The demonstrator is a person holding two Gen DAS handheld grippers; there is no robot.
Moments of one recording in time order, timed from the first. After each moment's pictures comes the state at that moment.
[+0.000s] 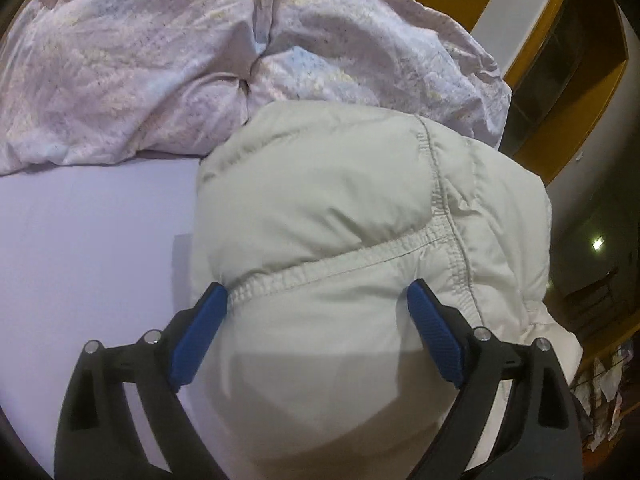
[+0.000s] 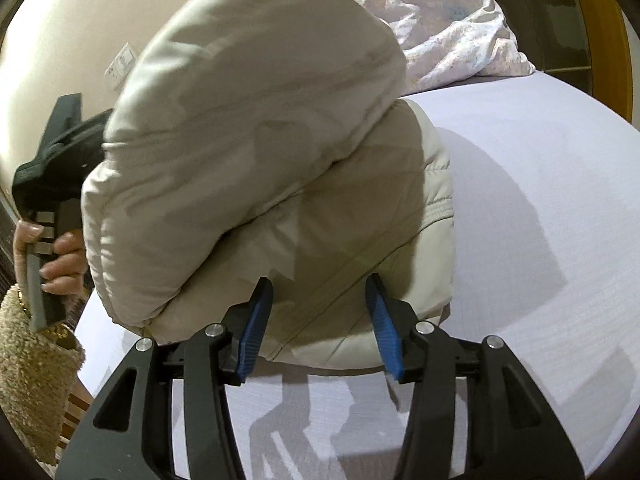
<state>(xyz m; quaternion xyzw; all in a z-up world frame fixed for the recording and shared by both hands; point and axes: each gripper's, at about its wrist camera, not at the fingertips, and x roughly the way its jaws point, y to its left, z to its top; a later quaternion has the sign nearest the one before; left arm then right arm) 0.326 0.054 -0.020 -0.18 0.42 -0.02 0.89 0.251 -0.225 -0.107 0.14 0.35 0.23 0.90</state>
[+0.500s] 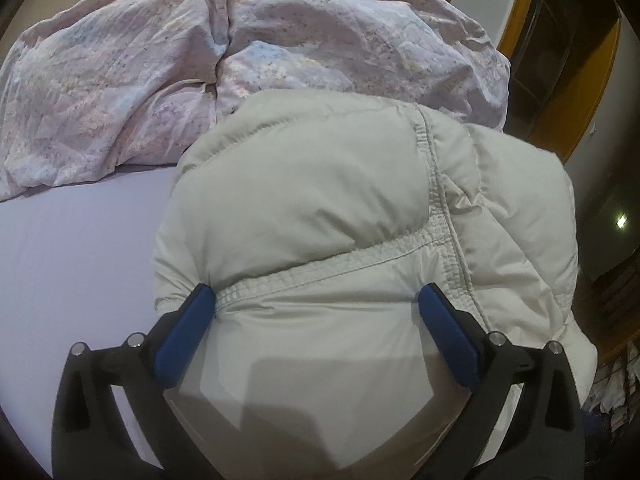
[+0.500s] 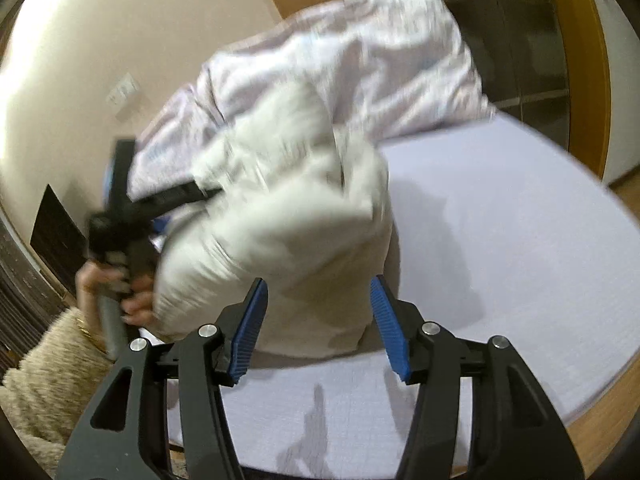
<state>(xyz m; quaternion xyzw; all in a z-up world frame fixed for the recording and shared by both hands) 0.341 -0.007 -0.036 -0.13 0.42 0.01 0.90 0.204 -0.282 -0.036 0.12 0.31 0.21 0.92</state>
